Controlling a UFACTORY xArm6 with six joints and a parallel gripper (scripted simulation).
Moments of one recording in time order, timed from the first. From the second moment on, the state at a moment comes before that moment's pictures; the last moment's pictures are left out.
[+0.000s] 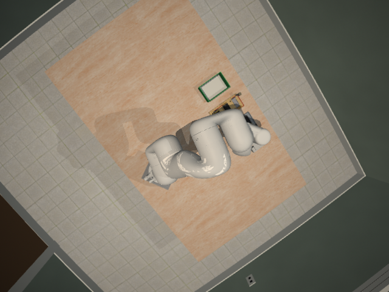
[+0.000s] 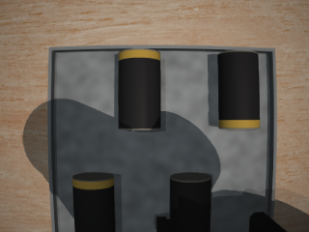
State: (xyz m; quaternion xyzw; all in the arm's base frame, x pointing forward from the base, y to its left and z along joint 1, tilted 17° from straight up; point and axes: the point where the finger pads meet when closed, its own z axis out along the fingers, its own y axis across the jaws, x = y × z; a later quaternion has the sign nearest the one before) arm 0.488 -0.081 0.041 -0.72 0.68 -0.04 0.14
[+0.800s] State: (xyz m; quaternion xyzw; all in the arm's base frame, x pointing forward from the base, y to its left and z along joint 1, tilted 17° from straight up) arm 0.519 -0.159 0.075 -0.72 0.68 -0.04 0.14
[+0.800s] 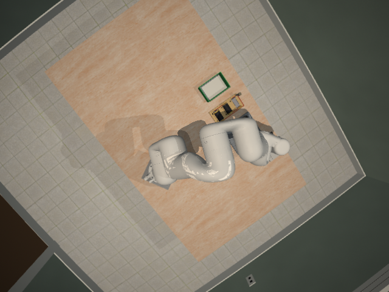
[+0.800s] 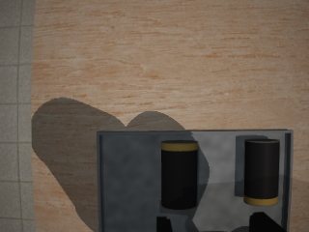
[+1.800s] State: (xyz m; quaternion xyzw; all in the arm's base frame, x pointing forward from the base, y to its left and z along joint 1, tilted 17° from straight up) arm 0.529 -0.149 0.011 -0.72 0.68 -0.03 0.14
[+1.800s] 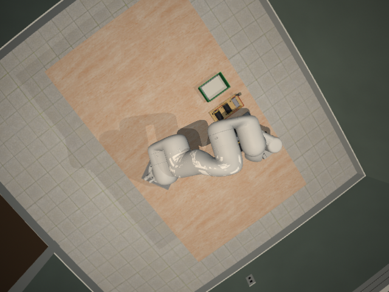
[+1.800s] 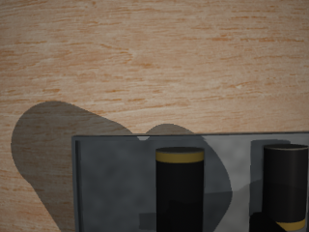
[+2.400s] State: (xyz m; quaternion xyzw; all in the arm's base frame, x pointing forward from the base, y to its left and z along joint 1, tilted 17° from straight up) arm 0.542 -0.150 0.000 -0.72 0.68 -0.04 0.14
